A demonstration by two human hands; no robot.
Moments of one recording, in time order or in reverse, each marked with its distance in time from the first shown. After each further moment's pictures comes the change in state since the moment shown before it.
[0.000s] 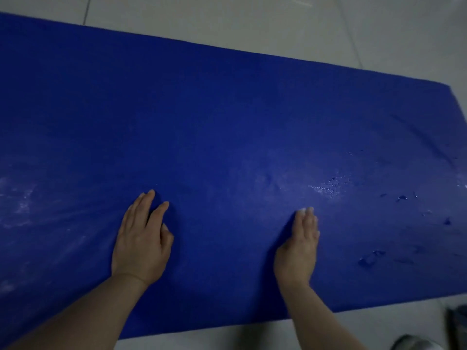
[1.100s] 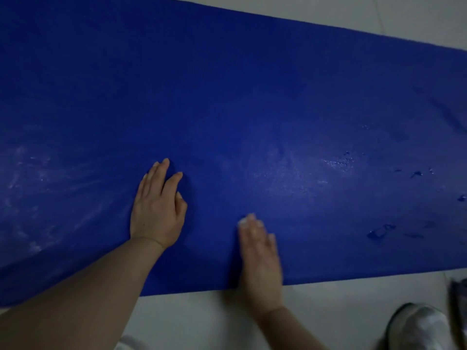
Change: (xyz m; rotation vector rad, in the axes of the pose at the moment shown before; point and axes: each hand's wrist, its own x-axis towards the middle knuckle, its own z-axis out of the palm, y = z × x) left_hand 0.002 0.002 -0.007 -0.076 -0.032 -0.020; right_hand -0.102 -0.018 0.004 -0.085 -0.160 -0.520
